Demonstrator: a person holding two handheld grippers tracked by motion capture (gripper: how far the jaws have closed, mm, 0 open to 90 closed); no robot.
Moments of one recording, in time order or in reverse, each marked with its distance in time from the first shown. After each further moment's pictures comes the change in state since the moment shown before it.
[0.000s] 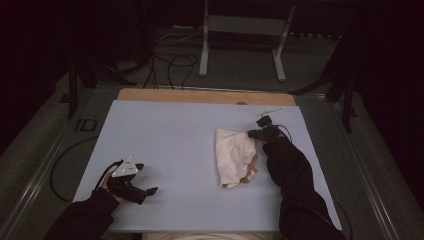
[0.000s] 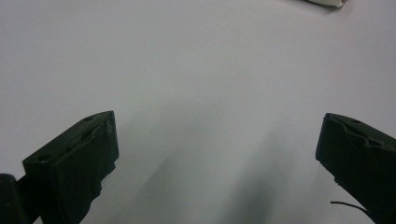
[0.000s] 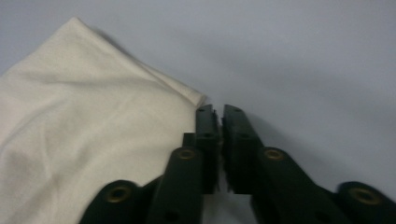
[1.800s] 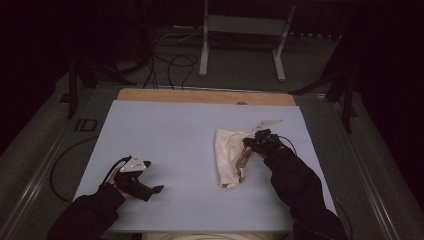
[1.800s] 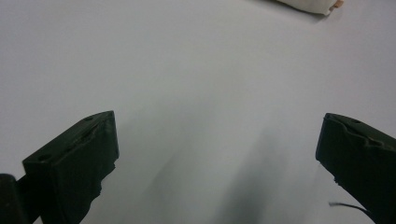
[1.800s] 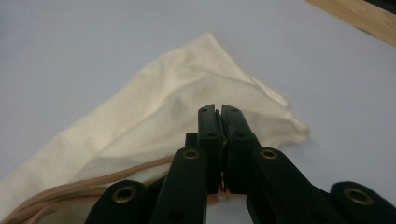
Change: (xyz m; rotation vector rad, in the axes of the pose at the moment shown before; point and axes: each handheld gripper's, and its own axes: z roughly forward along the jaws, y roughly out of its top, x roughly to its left) left arm -0.002 0.014 0.008 0.019 -0.034 0.018; right arm 0.065 -0.017 -0.066 -0.101 0.047 -0.205
